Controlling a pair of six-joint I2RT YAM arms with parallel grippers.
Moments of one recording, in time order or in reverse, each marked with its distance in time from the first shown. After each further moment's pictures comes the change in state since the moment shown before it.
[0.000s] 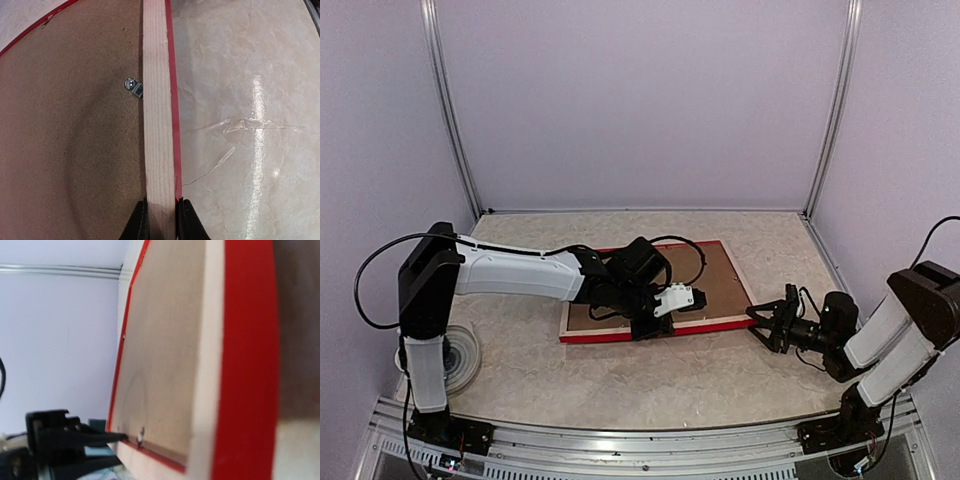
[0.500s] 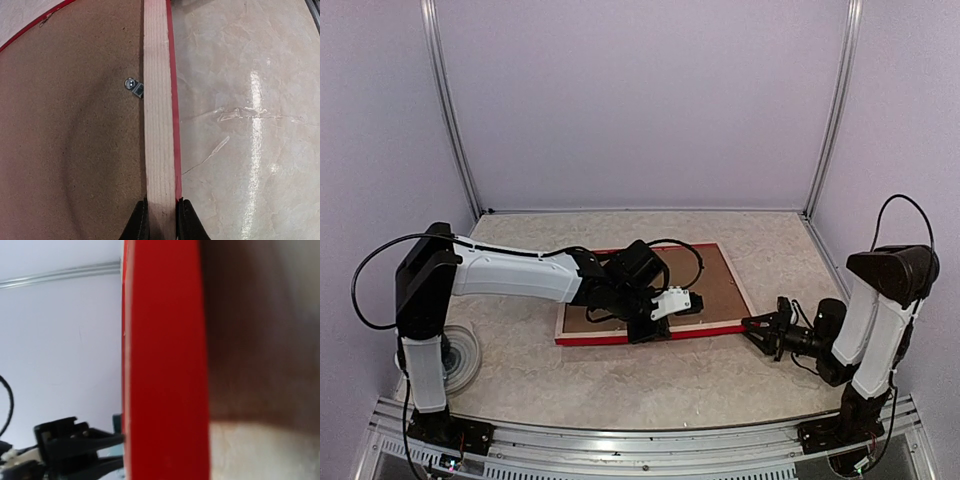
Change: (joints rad) left arm -0.003 -0.021 -0.019 -0.013 -0.006 -0.008; right arm -0.005 0.355 0.000 0.357 -0.048 0.189
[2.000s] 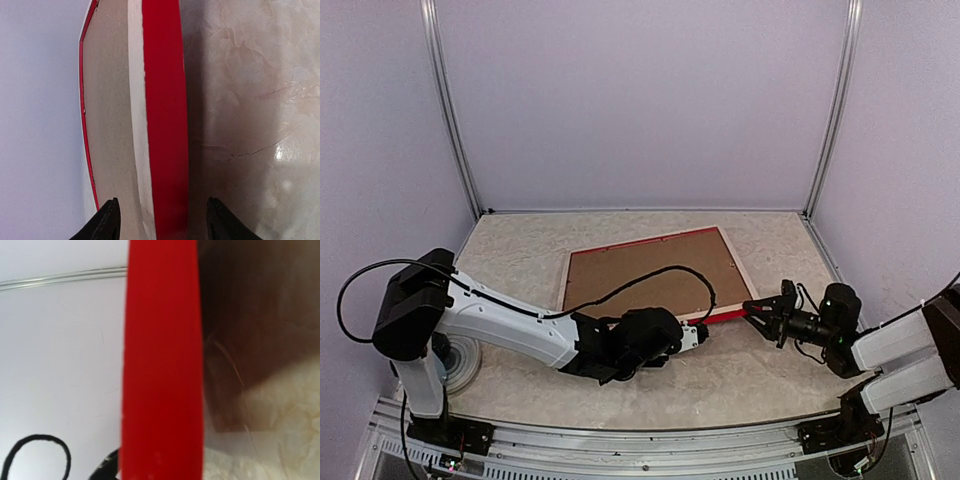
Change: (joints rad) left arm -0.272 -0.064 -0.264 0.370 -0.853 0.121; right arm 0.105 -0.574 0.043 -0.530 0.108 0.071
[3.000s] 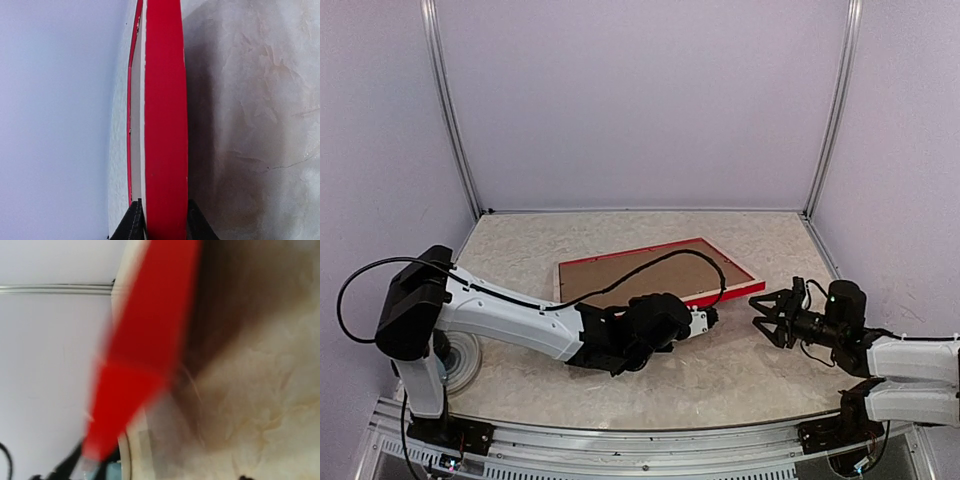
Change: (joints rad) left arm 0.002 0.016 0.071 0.027 -0.092 0.093; right arm 0.002 -0.288 0.039 -0.460 0.112 -0.216
